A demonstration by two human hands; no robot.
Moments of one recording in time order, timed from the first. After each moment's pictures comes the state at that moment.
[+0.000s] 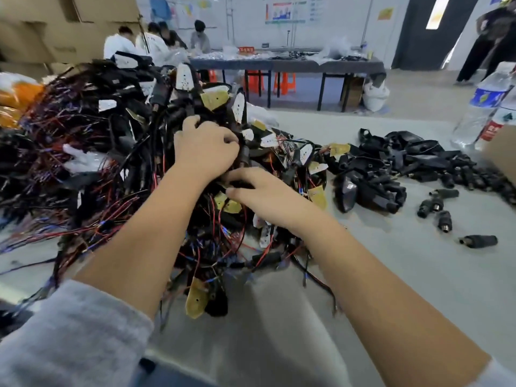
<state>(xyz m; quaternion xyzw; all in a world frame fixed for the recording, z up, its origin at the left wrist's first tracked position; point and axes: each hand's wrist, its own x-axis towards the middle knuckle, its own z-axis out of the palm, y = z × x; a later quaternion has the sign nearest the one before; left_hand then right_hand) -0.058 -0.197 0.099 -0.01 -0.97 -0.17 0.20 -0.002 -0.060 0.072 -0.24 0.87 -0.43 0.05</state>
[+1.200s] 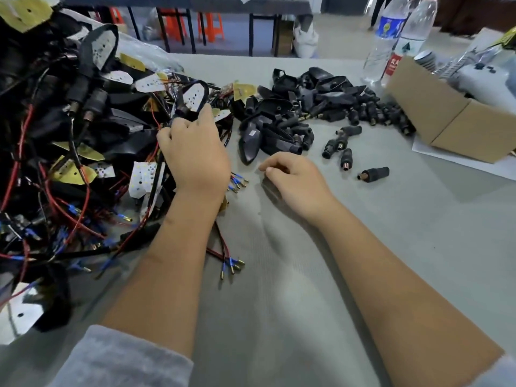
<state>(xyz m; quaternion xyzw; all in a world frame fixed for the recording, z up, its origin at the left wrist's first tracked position) -0.042 -0.015 -0.001 -0.03 -0.93 -0.18 0.32 0.004 0.132 -0.027 0.01 0.87 -0.49 -0.11</state>
